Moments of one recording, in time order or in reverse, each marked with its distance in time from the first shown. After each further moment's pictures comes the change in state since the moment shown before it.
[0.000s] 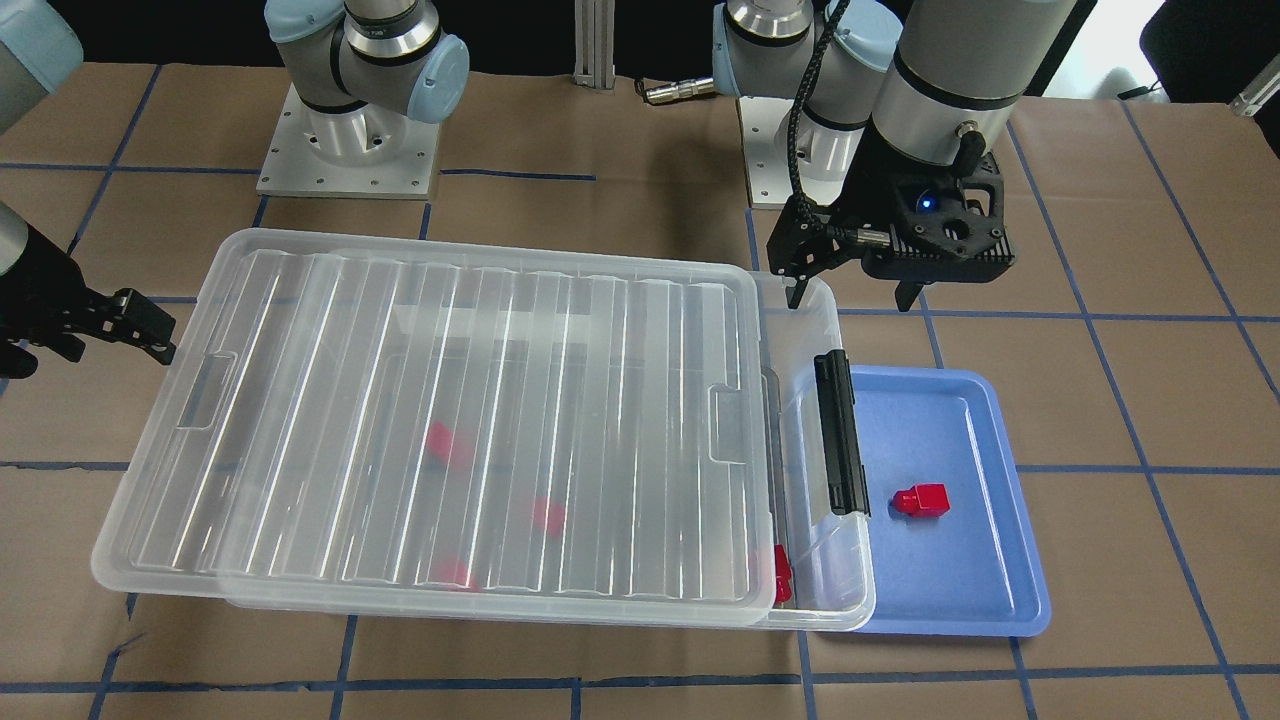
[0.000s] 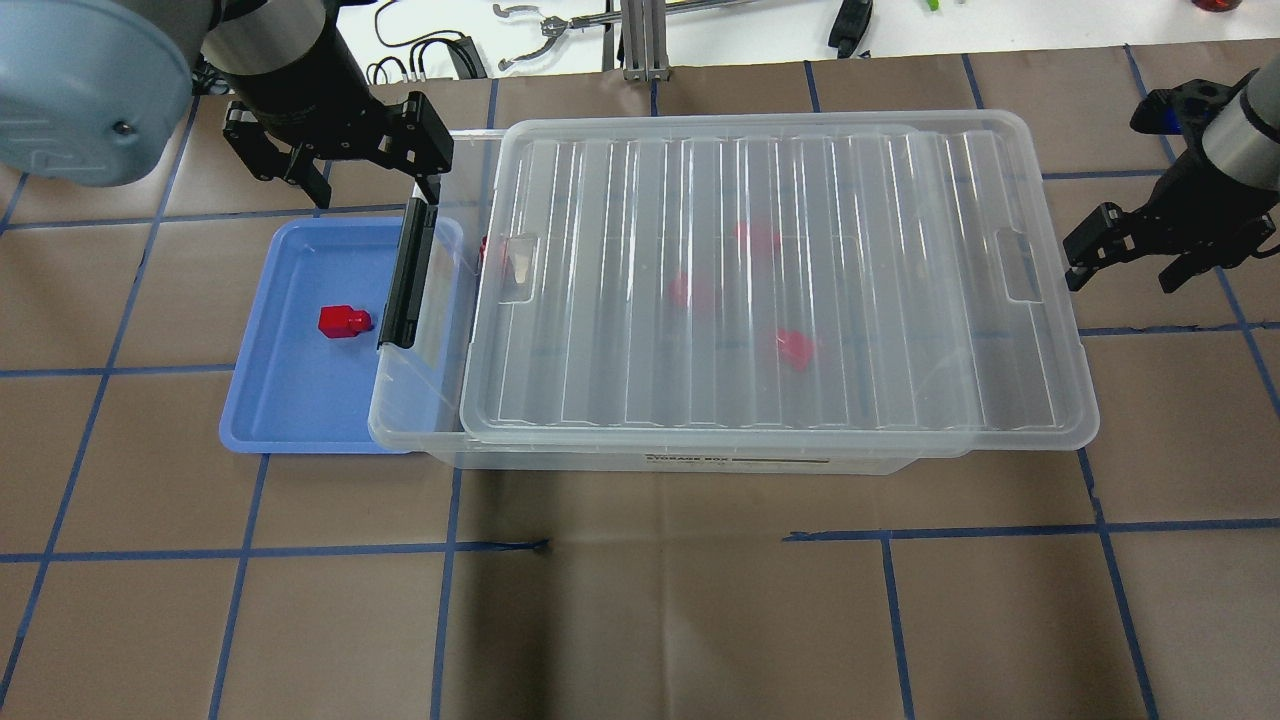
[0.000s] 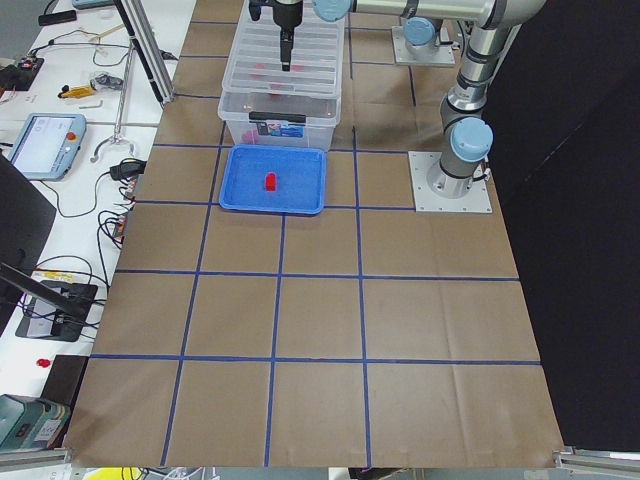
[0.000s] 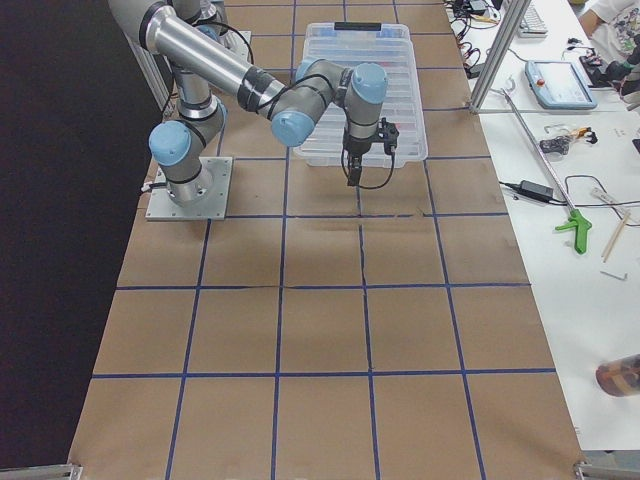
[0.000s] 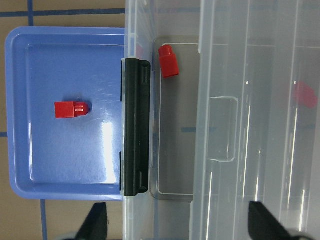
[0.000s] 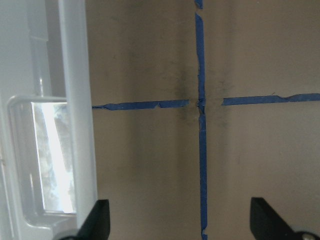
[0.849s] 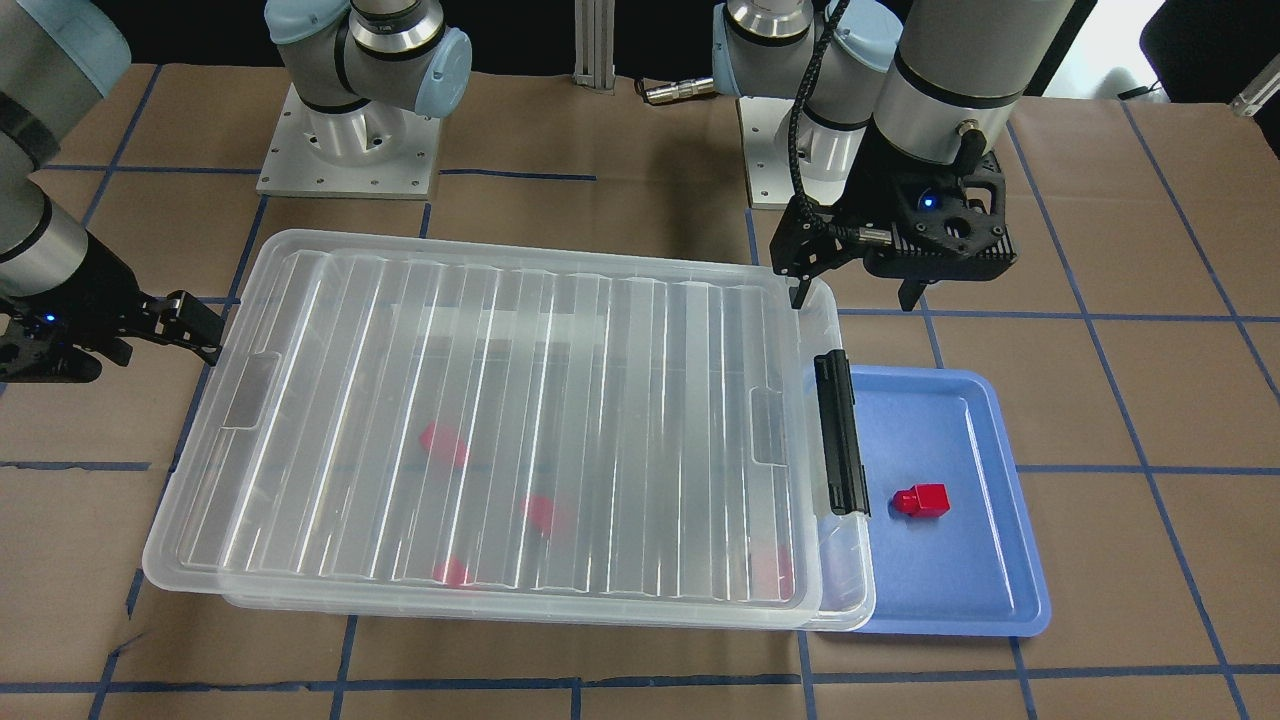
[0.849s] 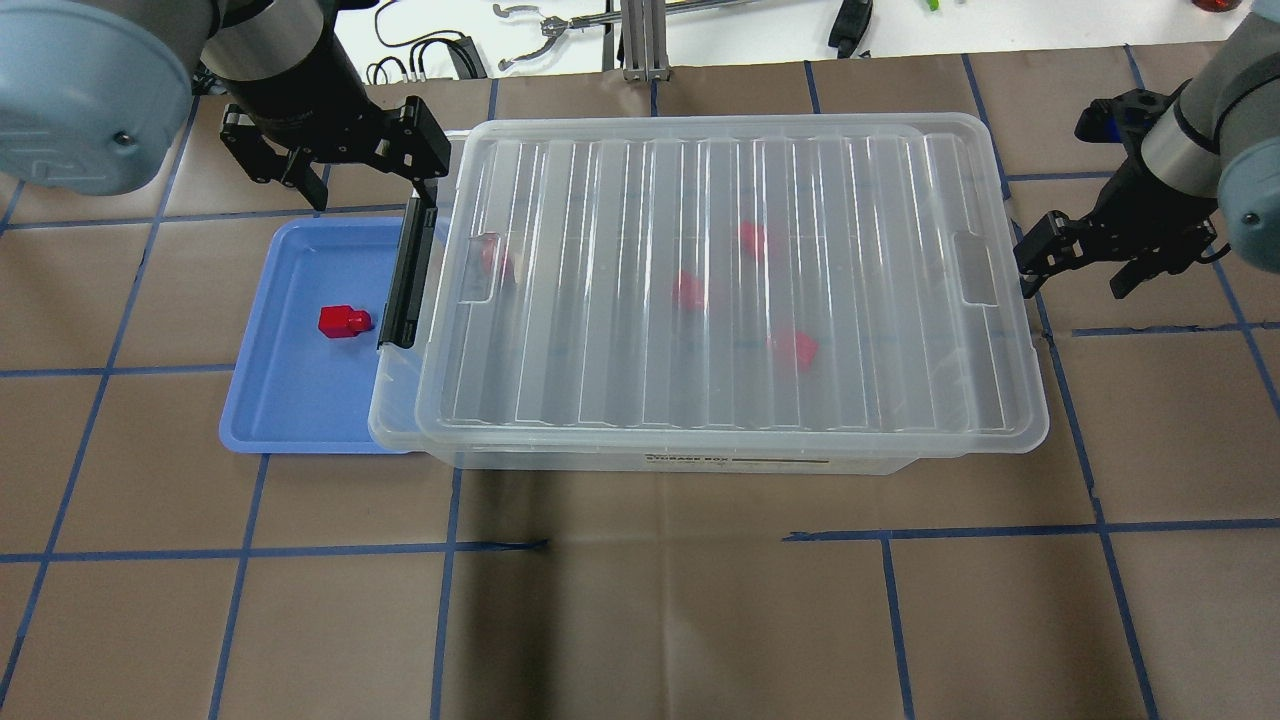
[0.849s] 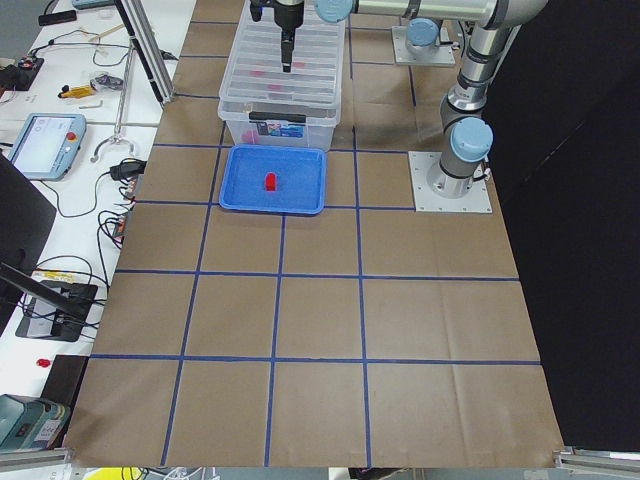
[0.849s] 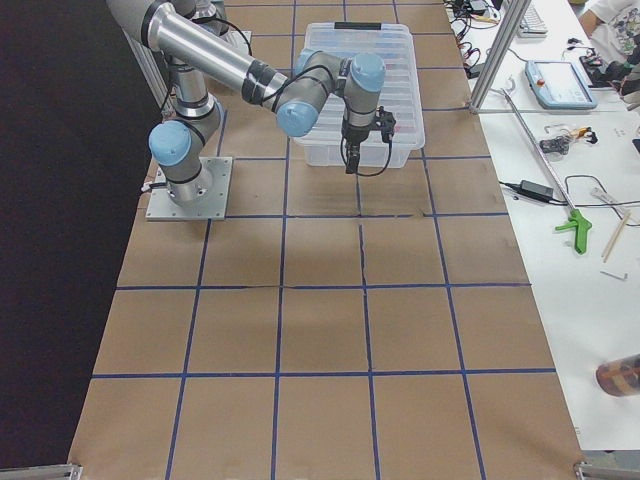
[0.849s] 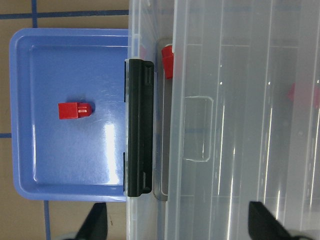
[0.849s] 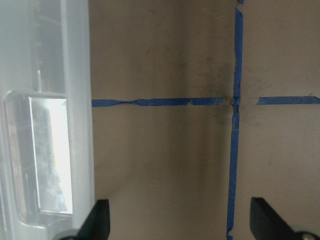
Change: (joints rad) left arm 0.001 0.005 -0.005 0.008 0.010 0.003; right arm 0.069 -0.003 0.017 -0.003 0.006 0.030
